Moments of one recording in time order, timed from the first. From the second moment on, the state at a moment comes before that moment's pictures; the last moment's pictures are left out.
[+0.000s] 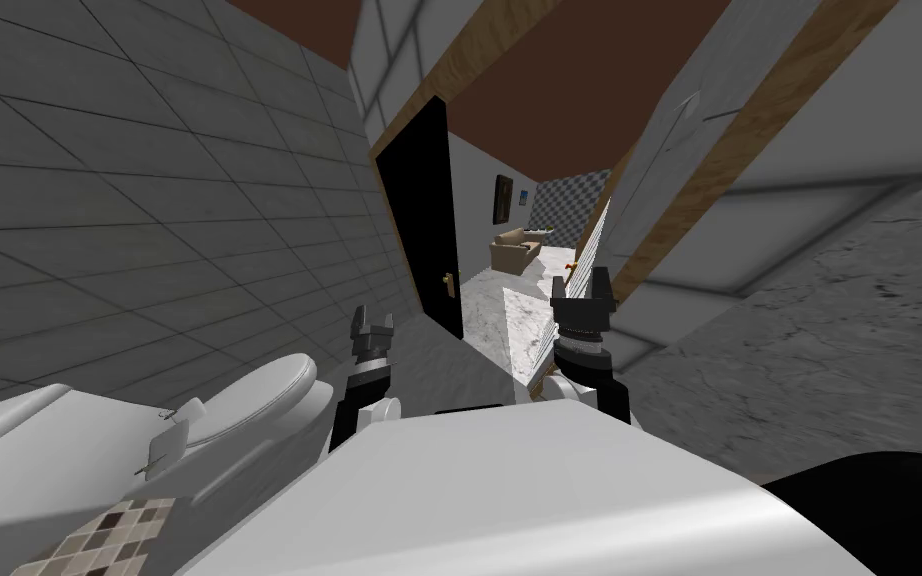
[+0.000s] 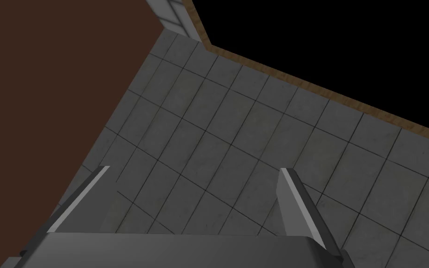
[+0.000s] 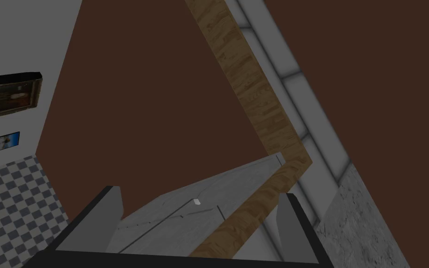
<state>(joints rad) 0.54 -0.03 -0.07 -2.22 0.11 -0.36 0.12</state>
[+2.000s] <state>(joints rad) 0.30 0.09 -0.22 -1.81 0.05 -0.32 0.12</state>
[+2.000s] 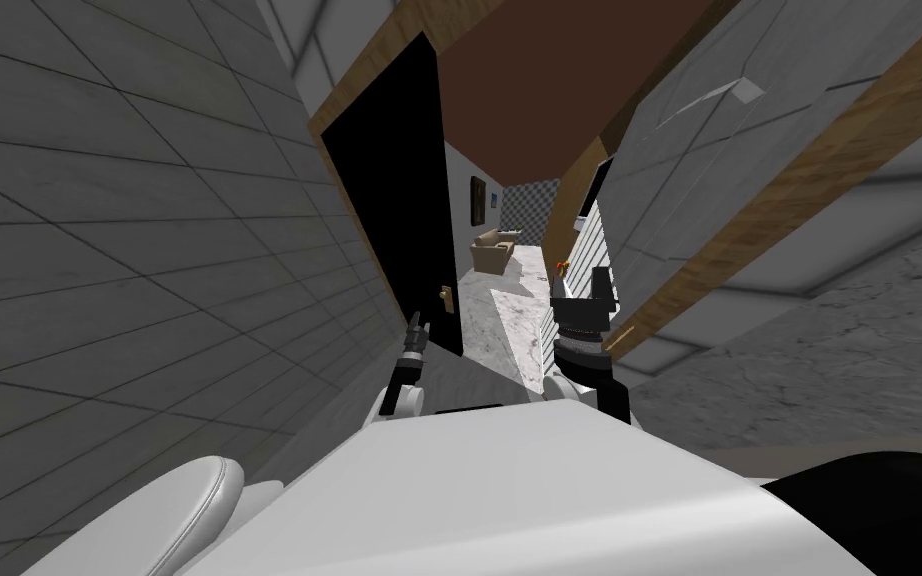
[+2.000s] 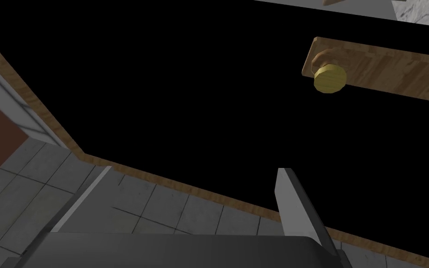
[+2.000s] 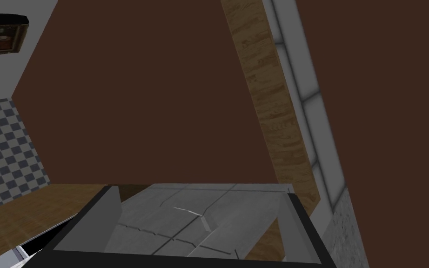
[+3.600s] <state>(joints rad) 0.12 0.13 -0.33 -1.48 0.01 -0.29 0.11</state>
